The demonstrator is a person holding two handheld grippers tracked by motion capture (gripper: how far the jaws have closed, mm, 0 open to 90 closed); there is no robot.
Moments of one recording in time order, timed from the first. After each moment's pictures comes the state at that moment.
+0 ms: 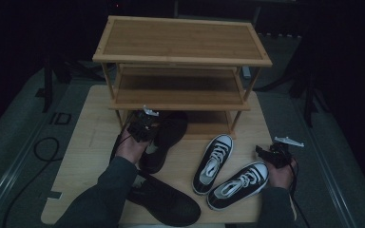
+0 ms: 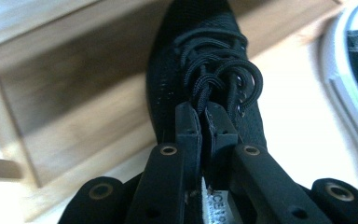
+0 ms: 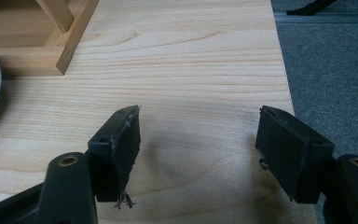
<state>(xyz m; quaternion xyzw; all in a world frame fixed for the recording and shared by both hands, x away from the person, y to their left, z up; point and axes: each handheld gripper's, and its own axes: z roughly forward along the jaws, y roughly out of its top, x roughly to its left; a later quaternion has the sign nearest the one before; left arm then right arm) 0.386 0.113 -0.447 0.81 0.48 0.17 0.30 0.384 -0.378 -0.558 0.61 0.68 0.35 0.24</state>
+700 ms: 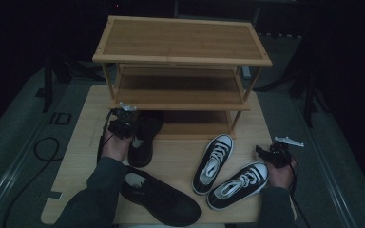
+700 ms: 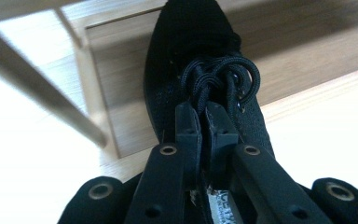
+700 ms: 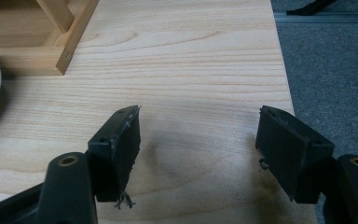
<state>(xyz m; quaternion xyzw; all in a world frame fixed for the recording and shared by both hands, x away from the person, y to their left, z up) 0.384 0.166 -0.452 0.74 0.56 0.22 0.30 0.384 -0.378 -0.558 0.61 0.68 0.34 0.24</state>
